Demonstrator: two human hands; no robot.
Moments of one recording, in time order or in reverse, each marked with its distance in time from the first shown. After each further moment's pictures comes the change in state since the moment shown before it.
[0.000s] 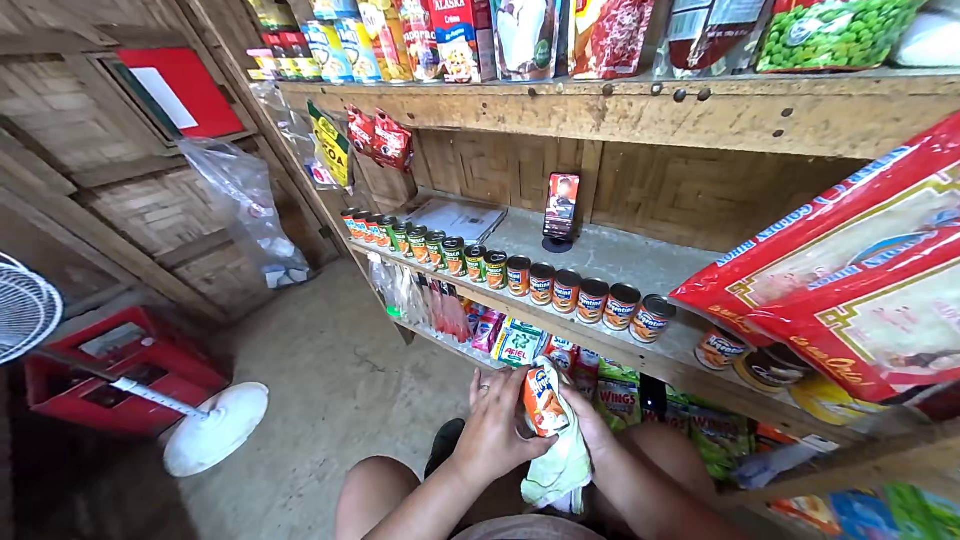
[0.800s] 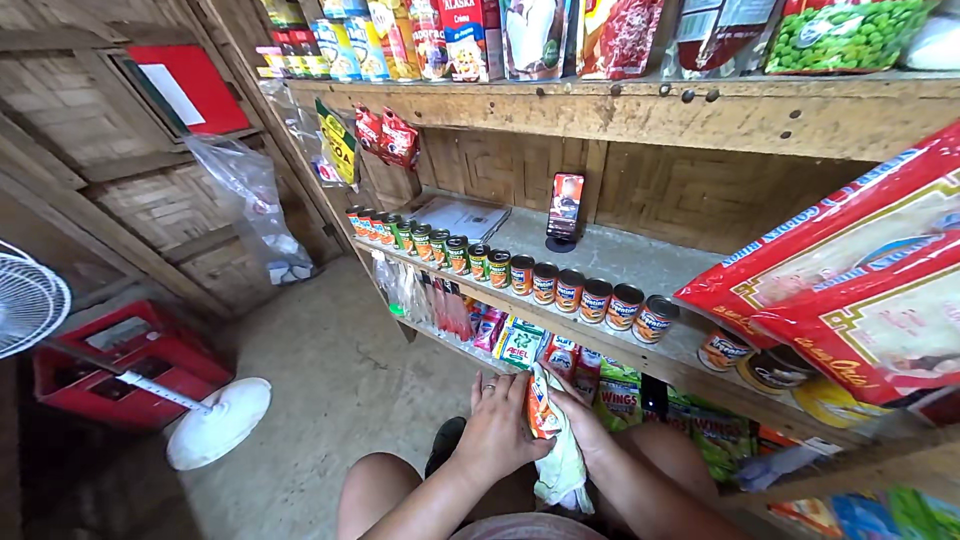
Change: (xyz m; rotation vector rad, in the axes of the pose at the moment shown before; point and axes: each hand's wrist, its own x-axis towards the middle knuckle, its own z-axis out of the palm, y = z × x) left_hand 0.004 0.013 -0.011 0.172 -0.245 -0.138; right_hand 0.010 0.005 -0.006 -0.296 -0.092 -0.045
